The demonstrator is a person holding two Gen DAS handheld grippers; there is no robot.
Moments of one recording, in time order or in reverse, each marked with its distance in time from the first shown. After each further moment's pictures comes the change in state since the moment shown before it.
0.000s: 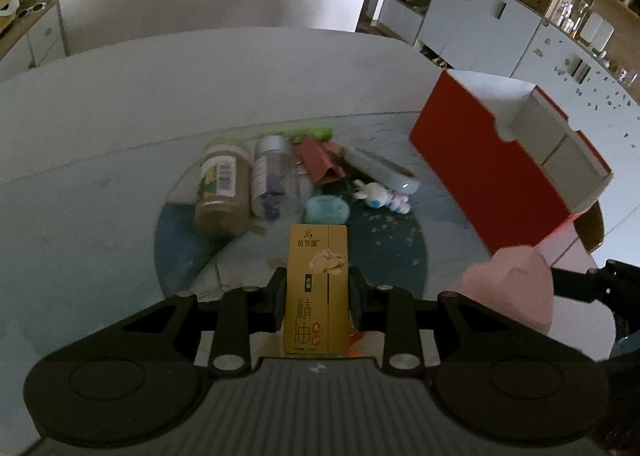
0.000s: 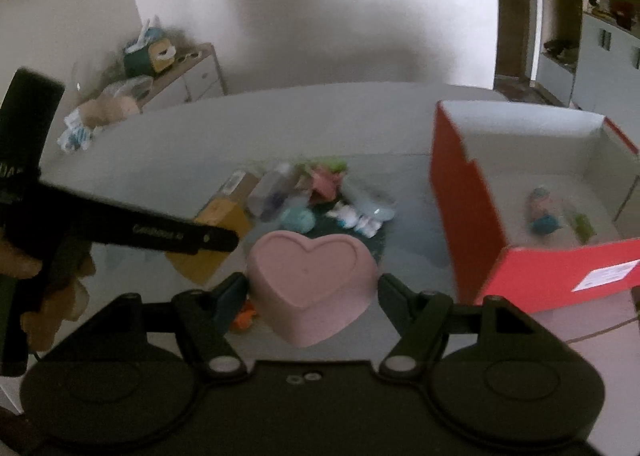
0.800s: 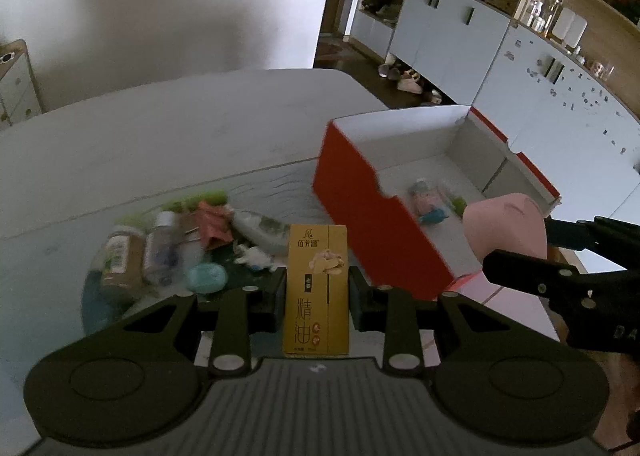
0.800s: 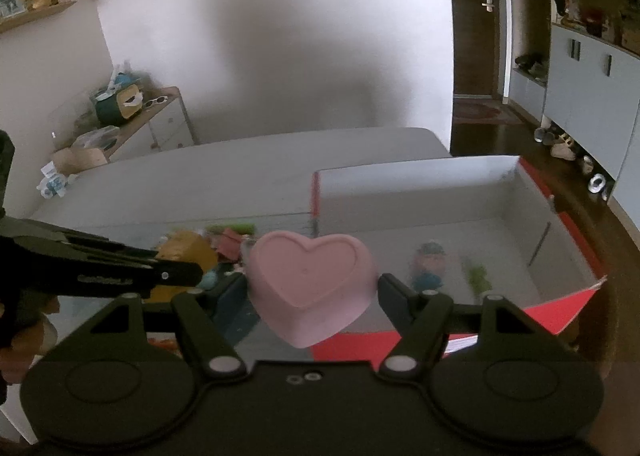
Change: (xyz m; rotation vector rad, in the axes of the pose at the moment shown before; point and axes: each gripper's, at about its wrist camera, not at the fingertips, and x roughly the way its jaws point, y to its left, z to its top) left arm -0.013 -0.118 0.046 0.052 -0.054 -0.010; right arm -0.046 -0.114 0.038 0.029 -0.079 -0.037
